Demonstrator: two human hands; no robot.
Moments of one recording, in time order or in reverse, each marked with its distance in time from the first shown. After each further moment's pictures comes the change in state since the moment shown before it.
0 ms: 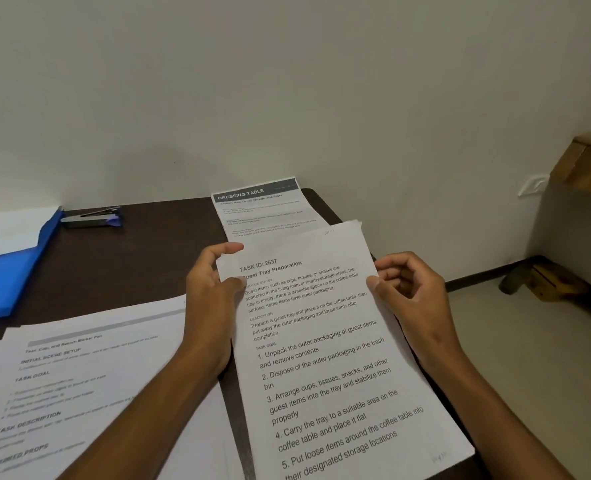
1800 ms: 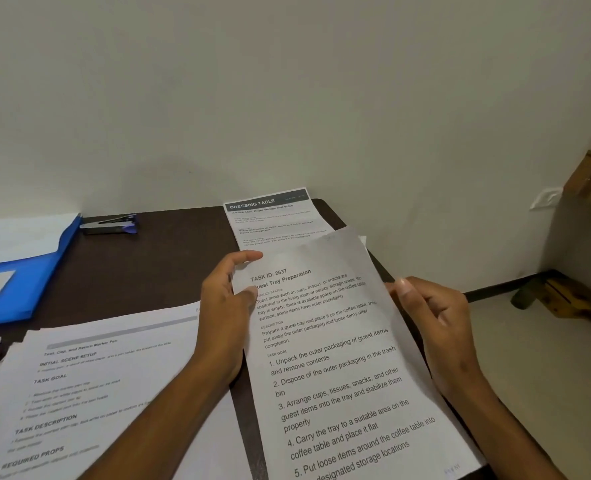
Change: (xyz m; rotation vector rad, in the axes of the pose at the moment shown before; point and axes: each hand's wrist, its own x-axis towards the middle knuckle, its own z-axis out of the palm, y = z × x) left_hand -0.003 0.002 0.001 0.084 -0.016 0.052; right_hand -0.015 -0.018 0.001 -0.070 -0.047 -0.233
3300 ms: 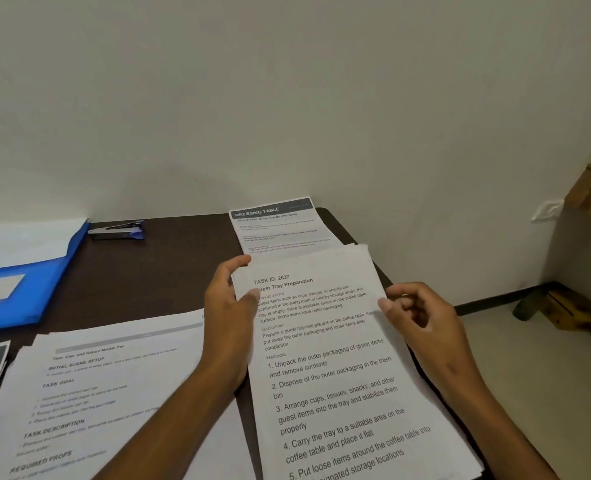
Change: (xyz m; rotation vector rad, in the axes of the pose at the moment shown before) left_hand 0.007 -0.004 -0.002 -0.031 0.072 -0.014; right_hand 0.004 0.015 -0.003 -0.138 0.006 0.277
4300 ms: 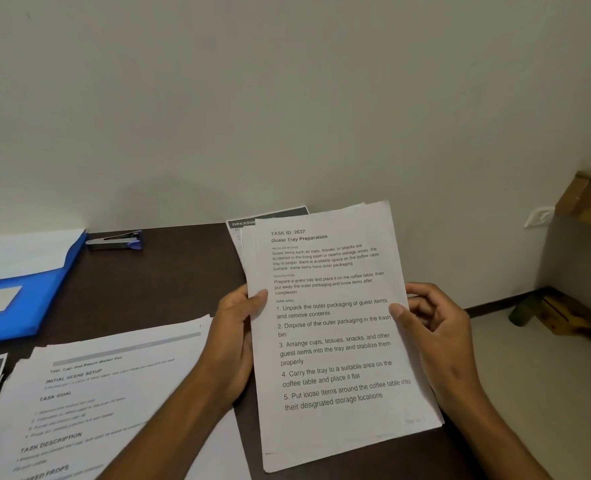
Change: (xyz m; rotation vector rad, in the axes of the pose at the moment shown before) left_hand -0.010 0.010 0.000 -0.282 -0.297 -0.218; right_hand -0.001 -0.002 -0.003 0.218 0.077 -0.055
